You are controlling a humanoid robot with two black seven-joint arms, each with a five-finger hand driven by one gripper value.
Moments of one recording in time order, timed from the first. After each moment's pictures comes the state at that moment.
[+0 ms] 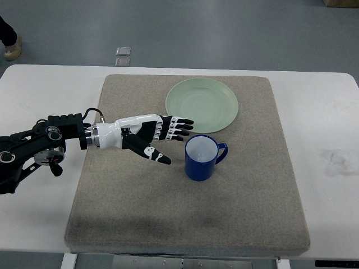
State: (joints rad) left arm -0.77 0.47 -0.41 -1.08 0.73 -0.61 -0.36; right arm 0.00 0.00 0.04 0.07 -0.03 0.18 0.22
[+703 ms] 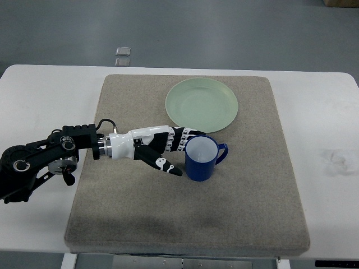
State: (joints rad) left arm -0.74 0.40 -0.41 -1.08 0.74 -0.61 -0.35; right arm 0.00 0.00 0.04 0.07 -0.03 0.18 0.22
